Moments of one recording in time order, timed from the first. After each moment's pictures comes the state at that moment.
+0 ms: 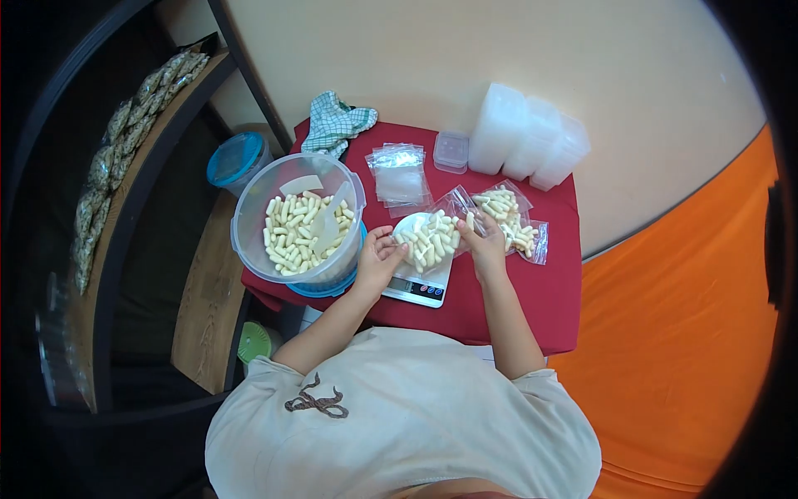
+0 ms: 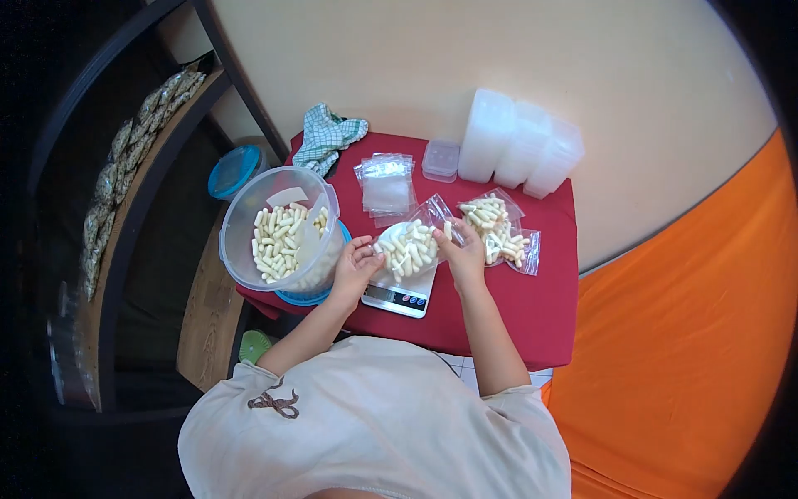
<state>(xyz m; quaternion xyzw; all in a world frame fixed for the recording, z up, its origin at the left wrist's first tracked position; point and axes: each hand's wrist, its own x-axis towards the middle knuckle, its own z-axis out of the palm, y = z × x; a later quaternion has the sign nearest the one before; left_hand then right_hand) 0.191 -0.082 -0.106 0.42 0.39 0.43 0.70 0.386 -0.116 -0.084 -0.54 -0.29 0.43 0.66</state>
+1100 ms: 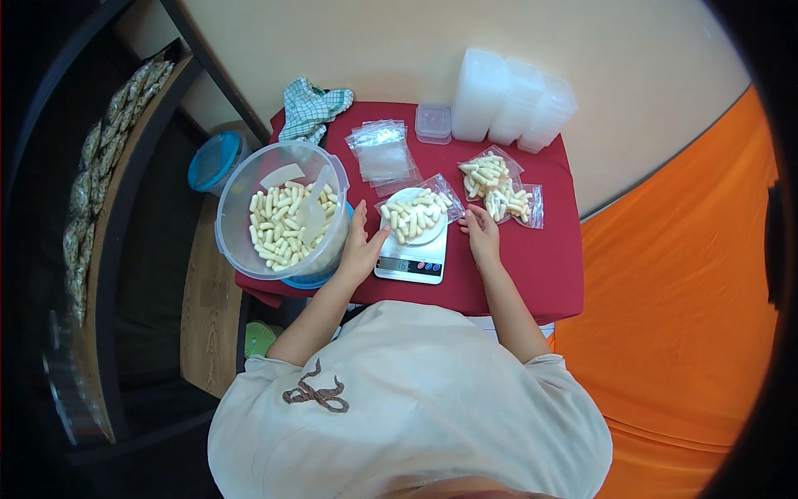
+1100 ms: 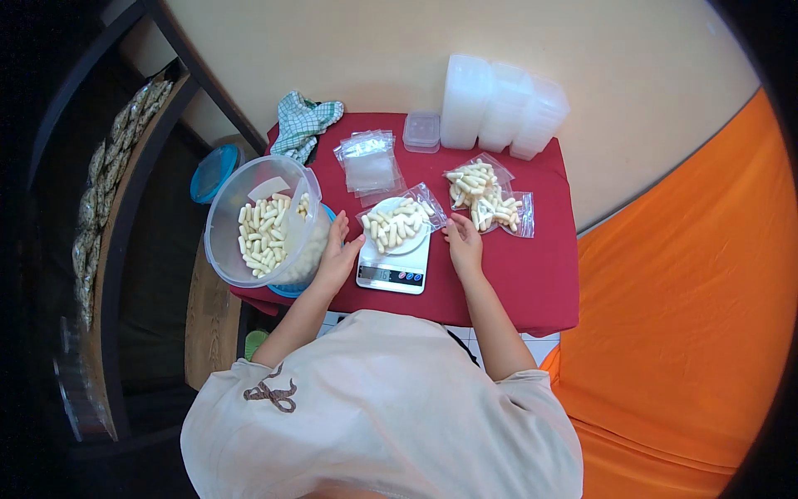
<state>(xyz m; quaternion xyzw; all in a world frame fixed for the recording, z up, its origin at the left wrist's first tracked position) 0.169 -0.069 -0.125 0.60 0.45 0.33 0.57 0.405 -0.138 -0.170 -0.61 -0.27 0.37 0.65</state>
